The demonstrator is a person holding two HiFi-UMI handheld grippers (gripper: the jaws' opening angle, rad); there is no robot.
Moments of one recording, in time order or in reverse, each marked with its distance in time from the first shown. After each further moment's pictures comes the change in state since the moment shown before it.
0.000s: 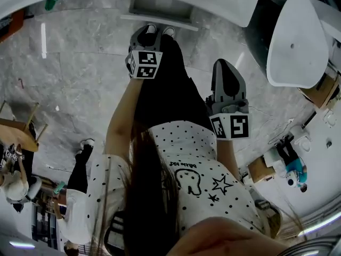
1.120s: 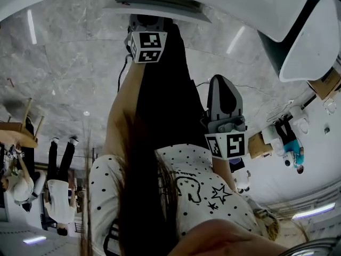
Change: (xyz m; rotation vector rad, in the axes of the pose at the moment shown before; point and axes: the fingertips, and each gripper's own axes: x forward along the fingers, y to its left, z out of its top) left arm 0.100 0.011 -0.046 -0.027 -0.006 -0.005; right arm 0.021 0.009 -0.106 0.124 0.209 -0.053
